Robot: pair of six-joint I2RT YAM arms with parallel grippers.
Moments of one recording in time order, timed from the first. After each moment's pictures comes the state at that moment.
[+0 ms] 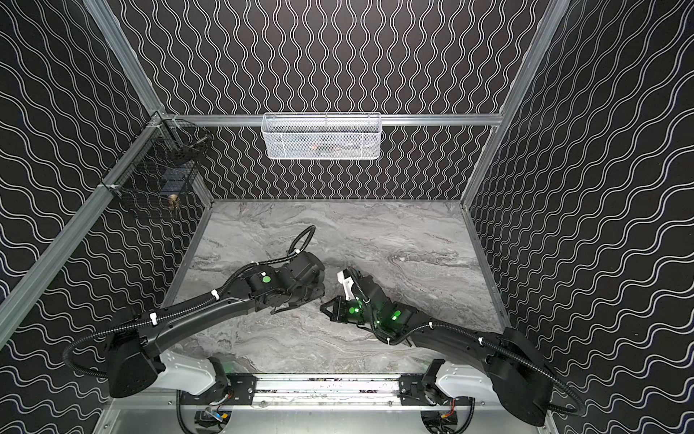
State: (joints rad) left arm -0.96 1.42 1.18 -0.78 -0.22 -1.22; right arm 0.93 1.19 0.59 0.10 -0.30 1.01
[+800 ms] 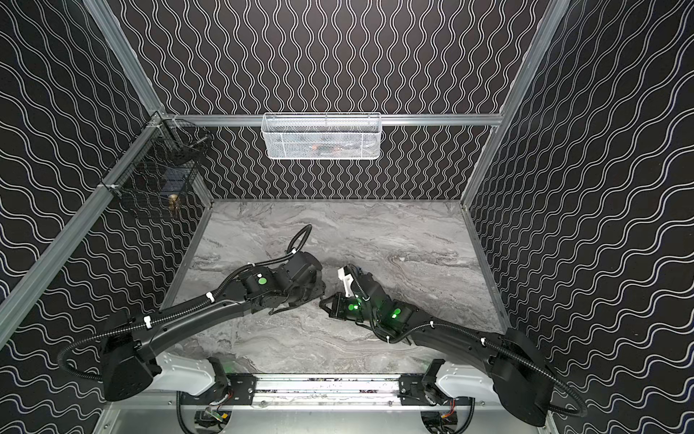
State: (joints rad) left arm -0.97 1.39 1.16 -0.74 -0.19 -1.23; right arm 0.92 1.20 0.62 0.07 -0.27 1.03
